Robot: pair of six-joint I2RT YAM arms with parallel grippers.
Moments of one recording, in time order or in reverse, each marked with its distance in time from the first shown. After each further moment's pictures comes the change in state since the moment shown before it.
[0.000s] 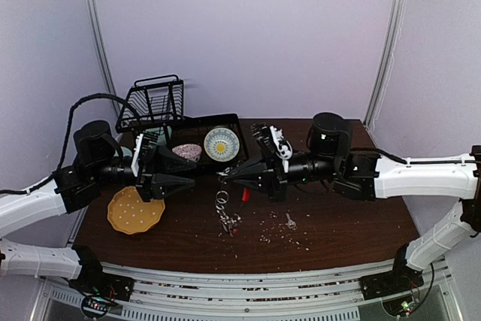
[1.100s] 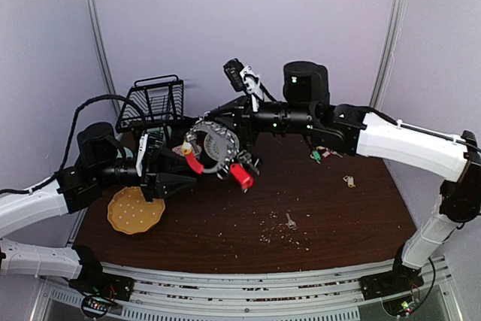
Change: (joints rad) left arm 0.006 0.011 -0.012 -0.006 -0.060 -0.004; right arm -0.043 0.198 0.510 -0.388 0.362 0.084
